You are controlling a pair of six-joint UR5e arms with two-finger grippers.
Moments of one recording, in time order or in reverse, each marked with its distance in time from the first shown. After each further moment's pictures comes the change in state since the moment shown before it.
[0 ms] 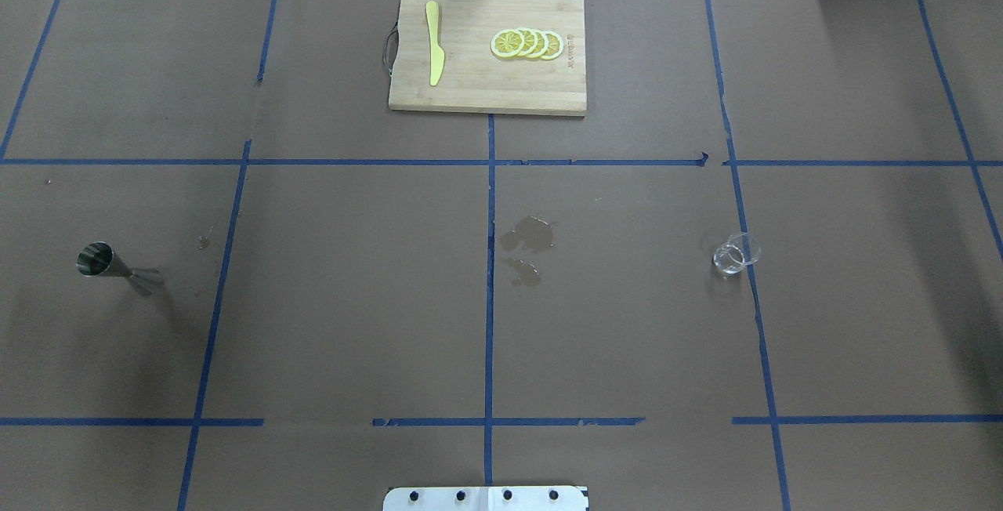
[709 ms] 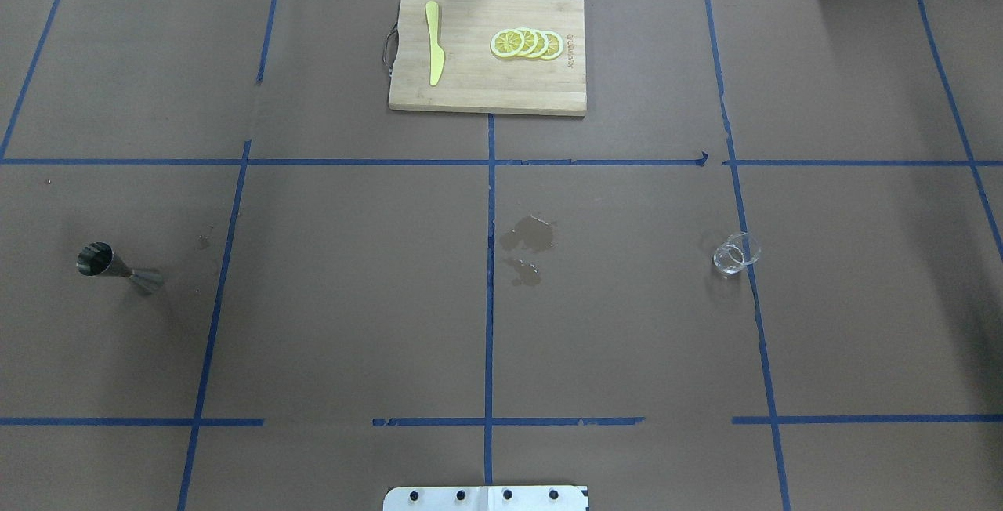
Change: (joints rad) left arm 0.027 -0.118 0.114 -0.225 0.116 -0.089; right arm -0.022 -0.017 -0.074 0.297 -0.055 0.058
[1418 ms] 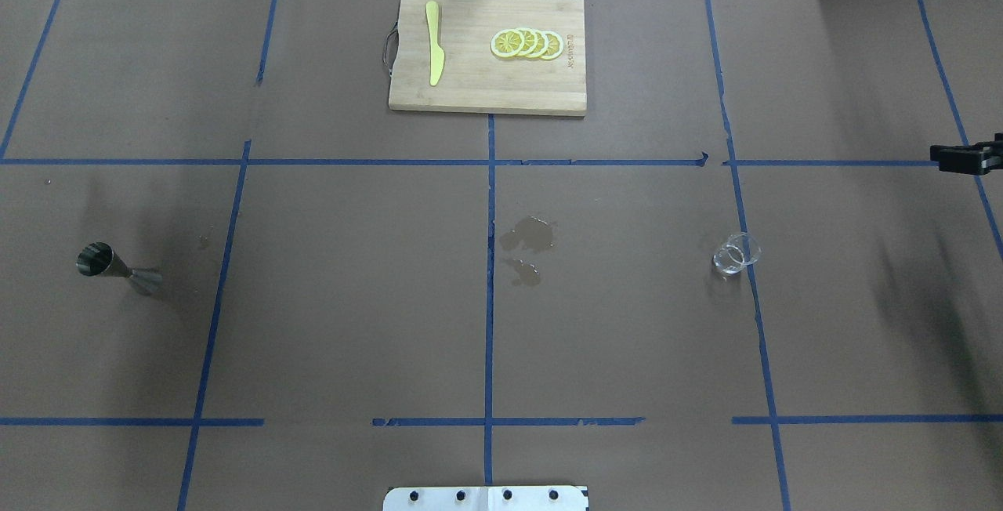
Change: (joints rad) left arm 0.065 -0.069 0.153 -0.434 0.053 -0.433; right arm -0.307 -0.026 -0.004 0.620 -0.490 0.612
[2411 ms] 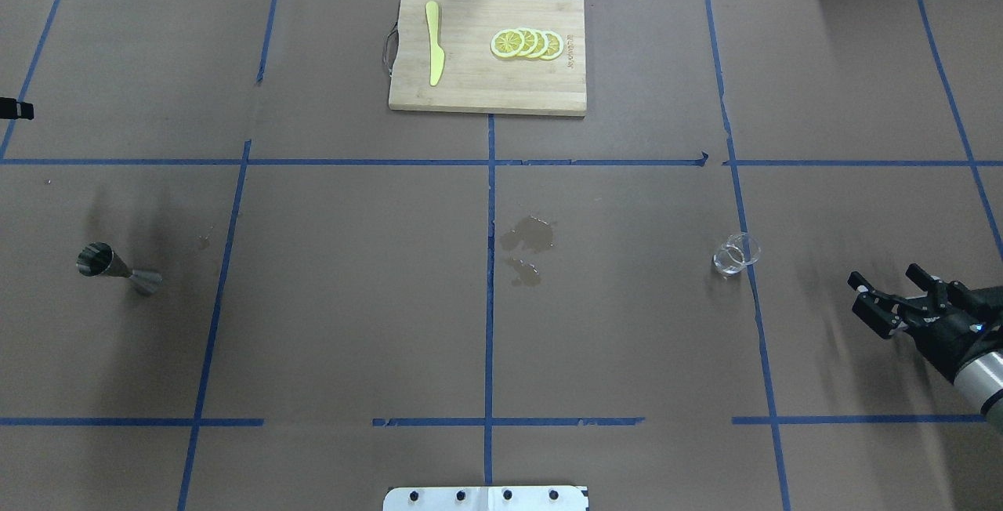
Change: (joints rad) left arm 0.159 0.115 0.004 -0.461 0.140 -0.370; right arm -0.922 -0.254 0.016 0.516 -1.112 0.594
